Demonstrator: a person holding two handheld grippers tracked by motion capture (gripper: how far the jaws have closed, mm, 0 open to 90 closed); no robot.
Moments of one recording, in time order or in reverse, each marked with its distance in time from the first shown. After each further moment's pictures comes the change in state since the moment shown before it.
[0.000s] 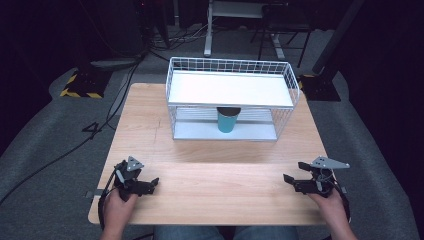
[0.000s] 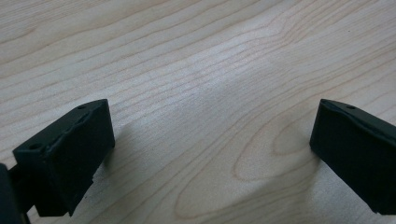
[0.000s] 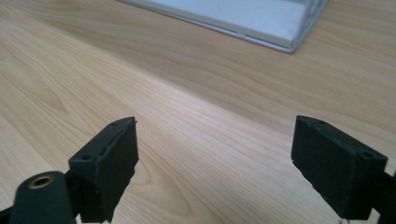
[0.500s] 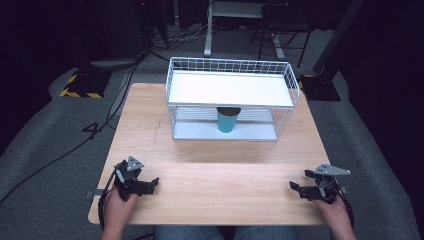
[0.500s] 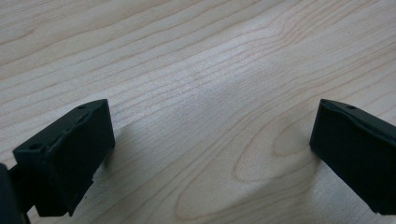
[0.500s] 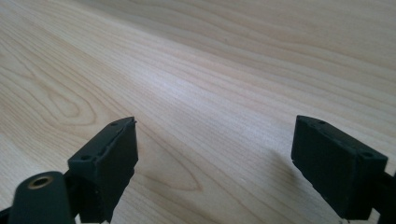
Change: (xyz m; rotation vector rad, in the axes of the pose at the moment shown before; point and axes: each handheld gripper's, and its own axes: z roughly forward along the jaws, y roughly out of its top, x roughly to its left) left arm 0.000 0.000 0.000 -0.002 -0.003 0.002; right arm -0.018 -0.034 0.005 0.082 -0.051 -0.002
